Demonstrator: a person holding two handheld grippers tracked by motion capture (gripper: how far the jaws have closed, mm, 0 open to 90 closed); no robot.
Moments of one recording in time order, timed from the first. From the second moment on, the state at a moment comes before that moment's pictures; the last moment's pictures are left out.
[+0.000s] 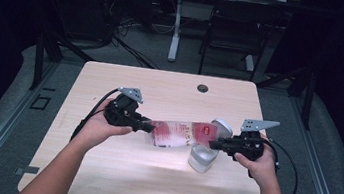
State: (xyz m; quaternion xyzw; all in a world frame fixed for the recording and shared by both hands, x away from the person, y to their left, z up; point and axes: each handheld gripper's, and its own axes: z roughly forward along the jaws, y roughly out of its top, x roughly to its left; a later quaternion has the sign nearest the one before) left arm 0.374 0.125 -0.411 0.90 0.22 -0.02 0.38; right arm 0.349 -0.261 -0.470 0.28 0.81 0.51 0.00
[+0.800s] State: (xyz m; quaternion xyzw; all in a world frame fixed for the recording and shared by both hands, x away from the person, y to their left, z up) left arm 0.375 0.127 -0.421 0.90 0.23 -0.02 0.37; right arm 0.349 -0.262 -0.471 0.28 0.80 0.53 0.01
